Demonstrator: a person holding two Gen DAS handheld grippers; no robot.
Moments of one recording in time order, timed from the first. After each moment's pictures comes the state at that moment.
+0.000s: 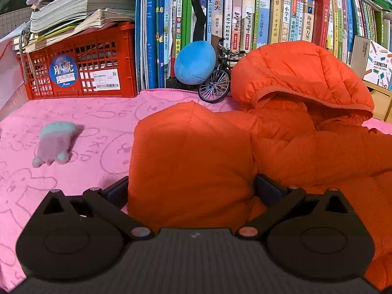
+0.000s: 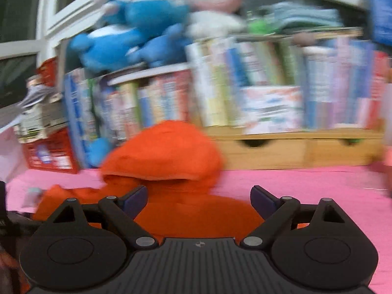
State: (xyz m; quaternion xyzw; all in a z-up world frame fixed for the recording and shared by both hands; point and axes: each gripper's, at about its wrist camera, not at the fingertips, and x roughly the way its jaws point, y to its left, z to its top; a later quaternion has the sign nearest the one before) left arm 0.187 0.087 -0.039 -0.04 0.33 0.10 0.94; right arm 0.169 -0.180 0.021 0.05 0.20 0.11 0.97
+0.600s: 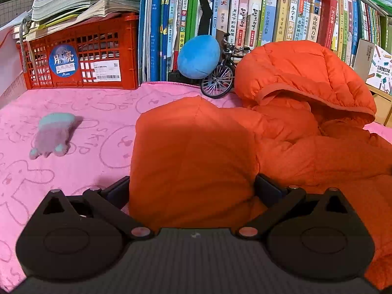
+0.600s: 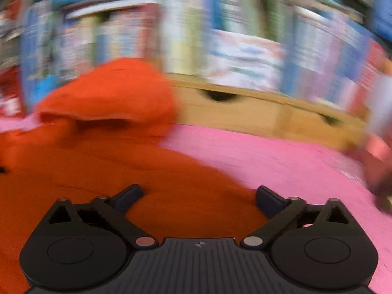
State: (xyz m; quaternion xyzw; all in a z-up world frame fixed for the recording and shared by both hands) left arm 0.189 0.094 -0.042 -0.06 0.34 0.09 0.93; right arm 0.211 -0.226 -0.027 -0.02 0.28 -0.02 0.96
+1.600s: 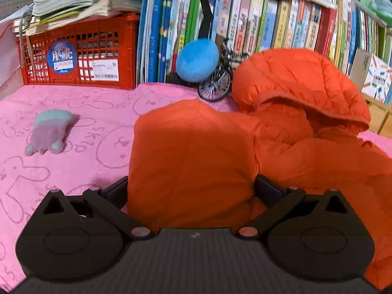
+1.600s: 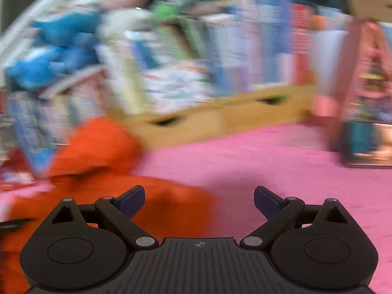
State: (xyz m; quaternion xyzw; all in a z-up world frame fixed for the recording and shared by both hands) left arm 0.180 0.098 -0.037 -0.08 0.31 0.09 0.94; right arm 0.136 -0.284 0.002 0.13 0.23 0.03 0.96
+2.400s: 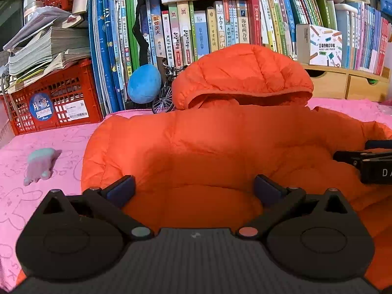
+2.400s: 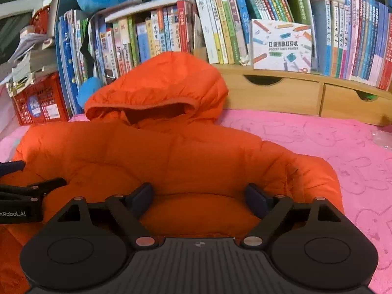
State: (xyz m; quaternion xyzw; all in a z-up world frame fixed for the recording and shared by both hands) left arm 0.151 0.020 -0.031 0.04 0.29 0.04 0.96; right arm 0.173 -0.178 -0.043 0.01 0.29 0.09 0.95
